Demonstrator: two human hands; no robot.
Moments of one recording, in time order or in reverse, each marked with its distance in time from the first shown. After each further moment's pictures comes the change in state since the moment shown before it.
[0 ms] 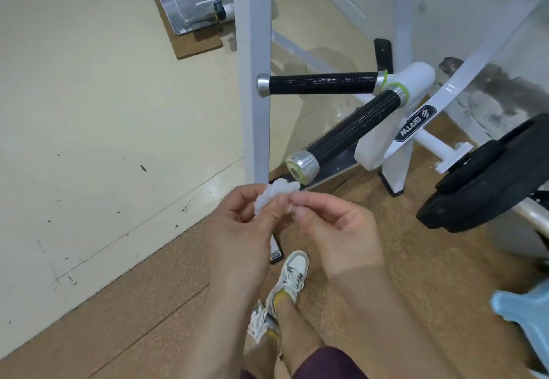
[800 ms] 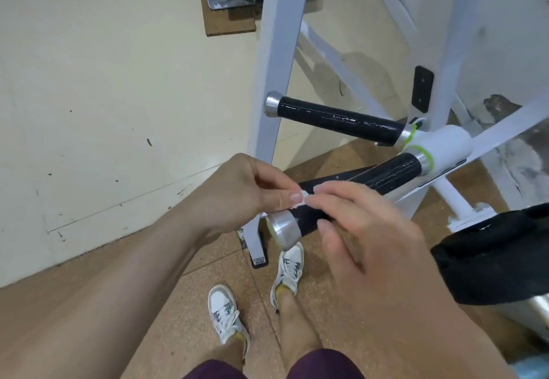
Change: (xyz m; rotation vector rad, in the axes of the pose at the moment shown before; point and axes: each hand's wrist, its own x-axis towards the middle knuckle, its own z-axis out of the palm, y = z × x) left_hand 0.112 0.048 0.035 0.378 -0.545 -0.132; right_hand 0.087 -0.059 -0.056 -1.042 -0.286 -0.615
